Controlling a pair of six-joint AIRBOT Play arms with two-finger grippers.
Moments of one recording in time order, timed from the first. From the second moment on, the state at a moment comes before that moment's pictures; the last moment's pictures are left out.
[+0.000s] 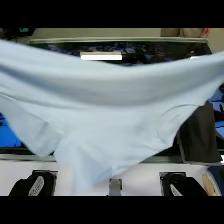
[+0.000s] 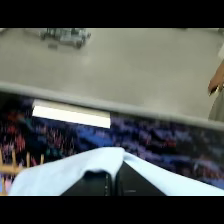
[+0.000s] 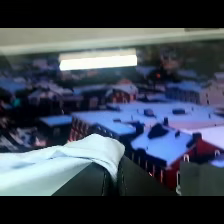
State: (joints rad) left arm 0.26 -0.68 1.48 1.19 -1.08 -1.53; right arm 0.29 -0.77 1.66 -1.76 1.38 1.77
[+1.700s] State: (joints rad) left arm 0.12 -0.67 0.69 1.05 -0.87 -1.39; right arm 0.29 -1.33 0.69 -0.68 0.85 1.74
